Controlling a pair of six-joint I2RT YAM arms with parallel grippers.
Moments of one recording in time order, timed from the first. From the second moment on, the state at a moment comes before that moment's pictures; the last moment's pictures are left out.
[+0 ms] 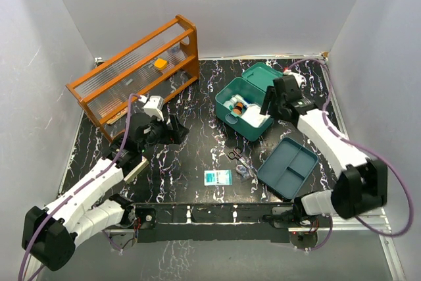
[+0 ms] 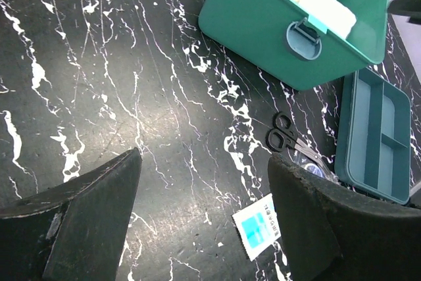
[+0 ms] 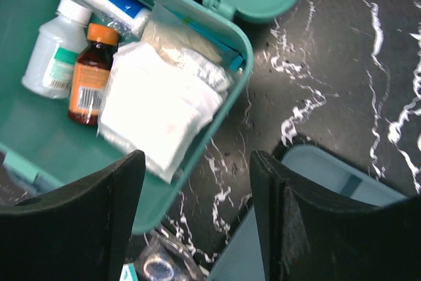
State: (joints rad) left arm -0.52 0.92 0.62 -0.12 0.06 -0.43; right arm 0.29 1.41 1.13 -0.61 0.22 0.47
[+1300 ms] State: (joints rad) left arm -0.52 1.03 0.62 -0.04 0.26 -0.46; right arm 0.17 1.27 0.65 -0.55 0.30 0.71
